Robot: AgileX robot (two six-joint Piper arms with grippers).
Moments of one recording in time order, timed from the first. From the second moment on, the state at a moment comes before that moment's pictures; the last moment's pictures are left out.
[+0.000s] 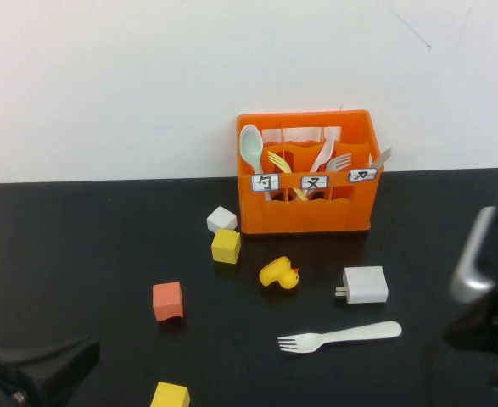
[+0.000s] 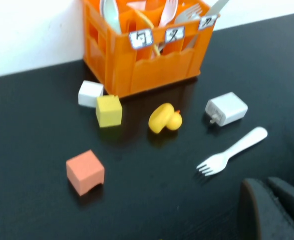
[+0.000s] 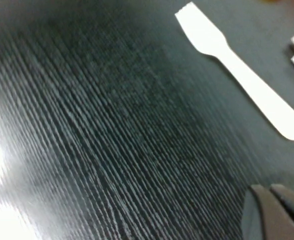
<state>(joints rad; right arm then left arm) 0.26 1.31 -0.76 0.57 0.78 -1.12 -0.53 0.52 -0.40 -0.15 0.34 -0.03</state>
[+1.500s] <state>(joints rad) 0.56 2.11 -1.40 0.13 0.86 -1.14 -0.53 0.51 -0.34 -0.17 0.32 -0.11</state>
